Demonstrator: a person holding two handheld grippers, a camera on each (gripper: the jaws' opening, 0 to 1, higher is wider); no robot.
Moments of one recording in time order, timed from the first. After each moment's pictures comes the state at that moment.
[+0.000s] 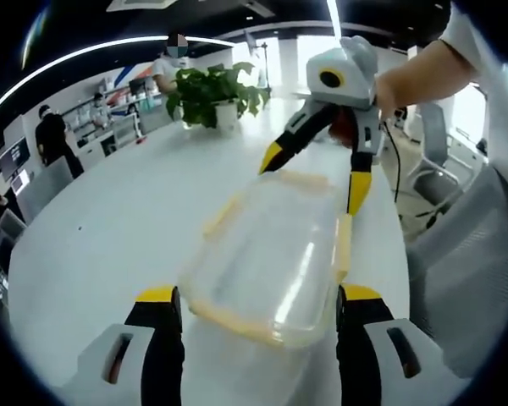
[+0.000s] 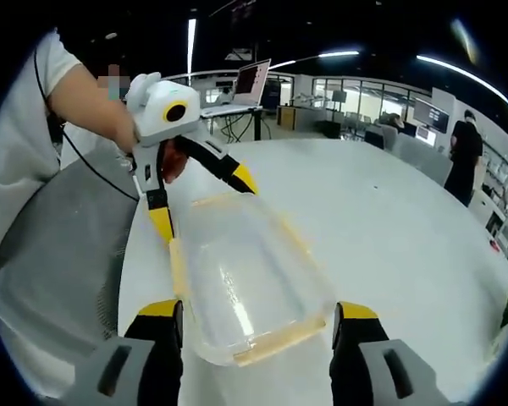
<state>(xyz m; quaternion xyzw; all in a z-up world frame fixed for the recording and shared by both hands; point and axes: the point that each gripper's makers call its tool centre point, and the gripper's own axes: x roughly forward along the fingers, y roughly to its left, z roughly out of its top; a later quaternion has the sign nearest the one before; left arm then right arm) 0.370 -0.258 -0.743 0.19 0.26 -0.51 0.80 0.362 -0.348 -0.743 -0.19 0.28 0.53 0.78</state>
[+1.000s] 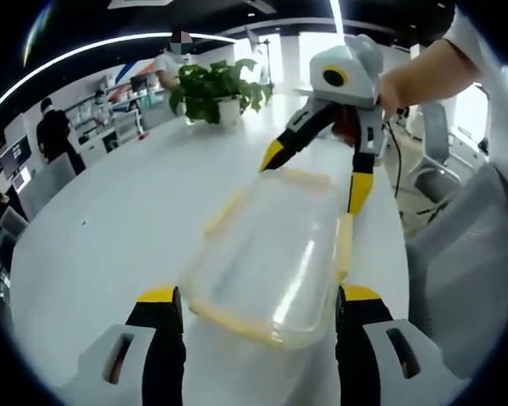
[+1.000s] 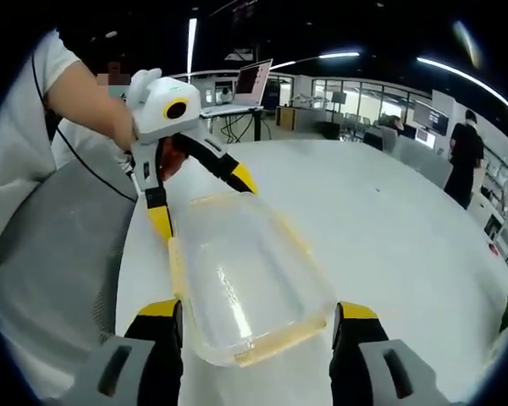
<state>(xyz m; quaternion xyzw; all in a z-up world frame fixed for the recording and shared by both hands) 0.370 -0.242 -0.743 0.19 0.27 -0.50 0.80 0.360 -0.331 -0.744 -0.20 0.28 0.53 0.78</state>
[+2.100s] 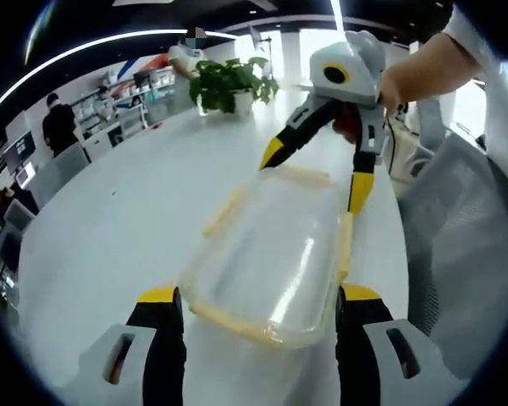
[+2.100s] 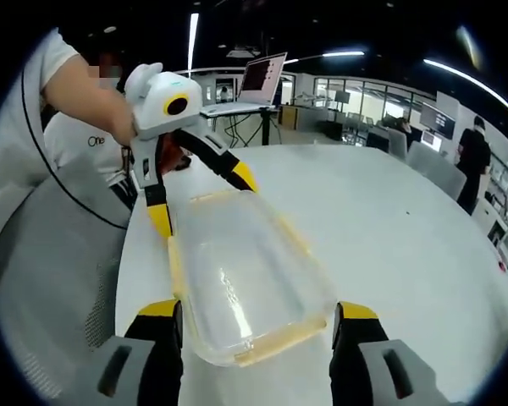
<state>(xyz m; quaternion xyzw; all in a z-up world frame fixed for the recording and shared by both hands) 0.373 -0.128 -0.744 0.20 0.27 -0.50 0.79 0.363 -0.218 -0.744 -0.20 0.28 0.53 0.78</state>
